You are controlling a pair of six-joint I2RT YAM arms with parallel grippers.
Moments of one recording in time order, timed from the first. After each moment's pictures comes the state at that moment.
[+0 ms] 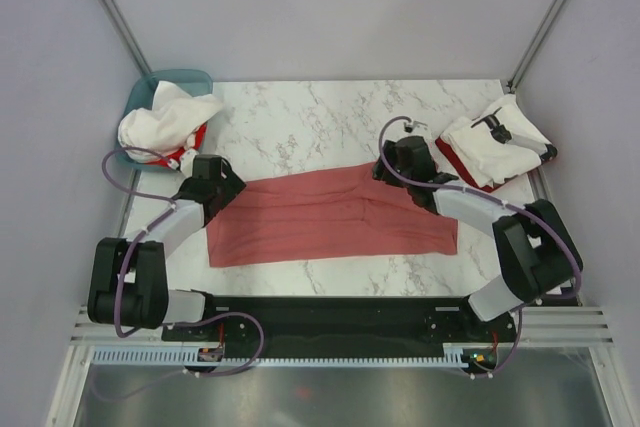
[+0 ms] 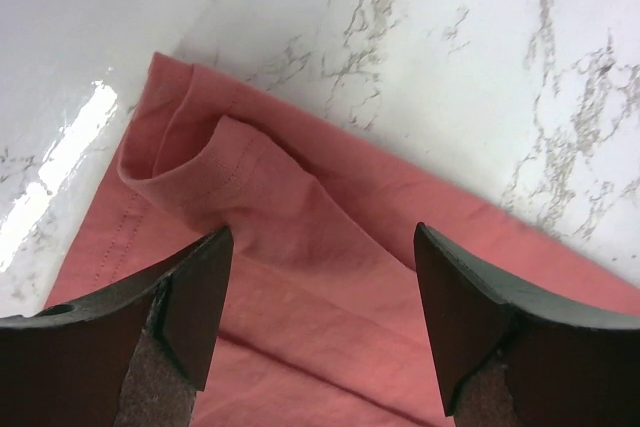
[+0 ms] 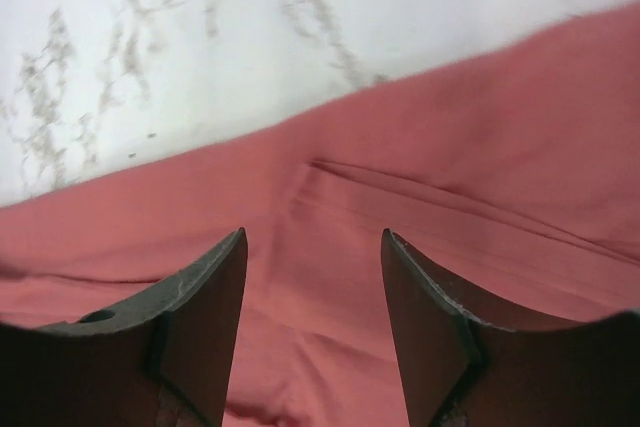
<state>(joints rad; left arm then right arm) -0.10 1.35 0.63 -0.10 -0.23 -0.80 0.40 1.51 0.79 0.11 0.17 0.60</state>
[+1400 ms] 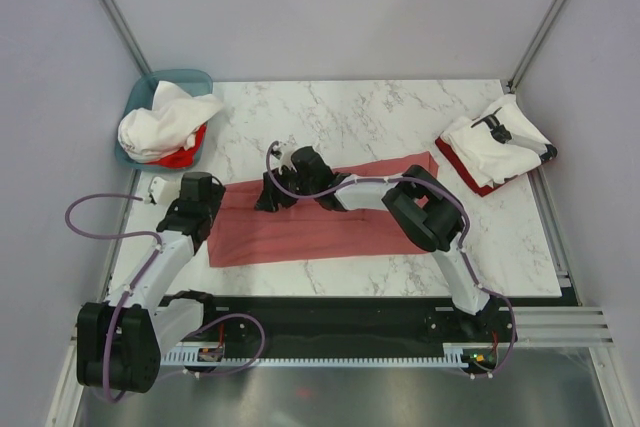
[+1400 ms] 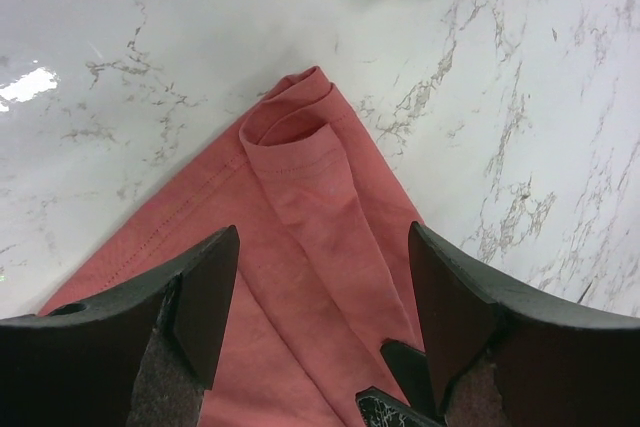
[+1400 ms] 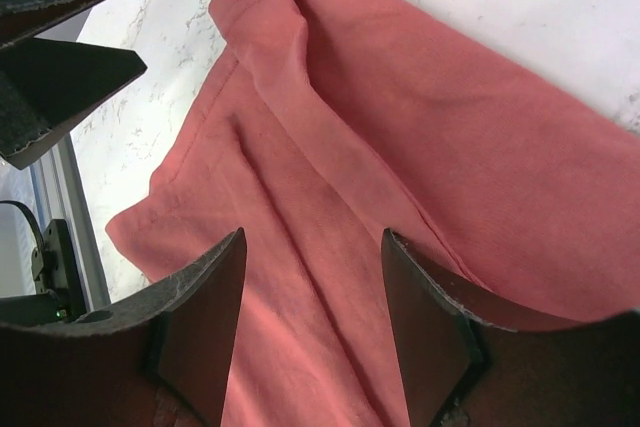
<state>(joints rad) -0.10 1.02 0.52 -0.26 -0.45 -1.18 0.85 2.22 1.42 0.32 -0.42 0.49</state>
